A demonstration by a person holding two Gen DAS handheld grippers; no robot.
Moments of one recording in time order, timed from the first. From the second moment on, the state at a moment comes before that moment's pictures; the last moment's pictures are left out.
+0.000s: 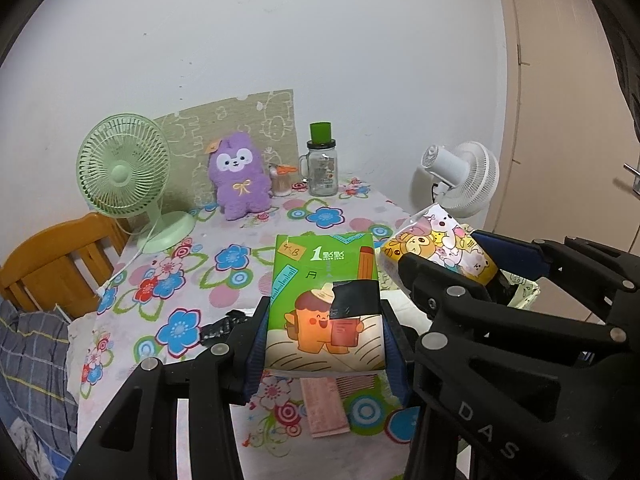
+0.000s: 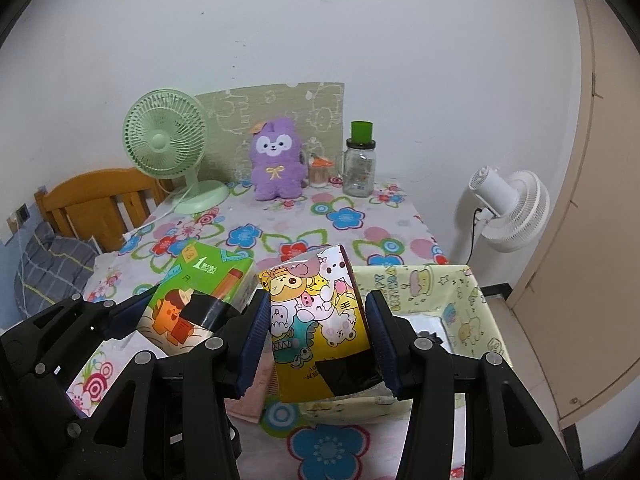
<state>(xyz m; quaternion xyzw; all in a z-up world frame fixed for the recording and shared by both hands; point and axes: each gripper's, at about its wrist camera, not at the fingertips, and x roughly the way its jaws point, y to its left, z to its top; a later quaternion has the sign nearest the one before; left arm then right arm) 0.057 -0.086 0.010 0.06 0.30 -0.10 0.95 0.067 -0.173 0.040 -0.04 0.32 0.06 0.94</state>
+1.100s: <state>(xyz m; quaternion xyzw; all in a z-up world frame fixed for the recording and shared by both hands) 0.115 -0.178 -0.029 0.07 0.34 -0.15 0.93 0.111 -0.266 0.005 -0.01 0.35 0.01 0.94</state>
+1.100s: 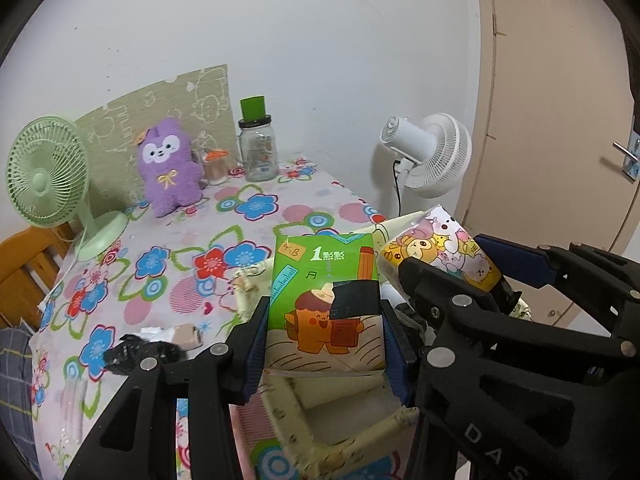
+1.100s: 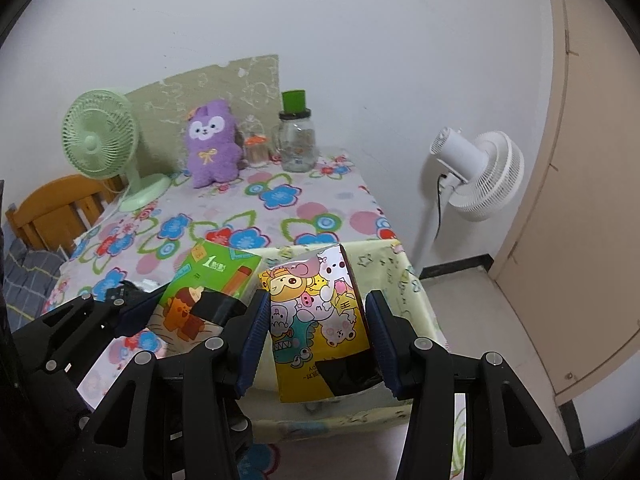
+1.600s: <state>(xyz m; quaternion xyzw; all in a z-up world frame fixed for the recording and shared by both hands) 0.140 -0.196 -0.057 0.09 0.37 -0.14 0.91 0.139 -0.287 -0.029 -0.01 0.39 0.00 0.92</state>
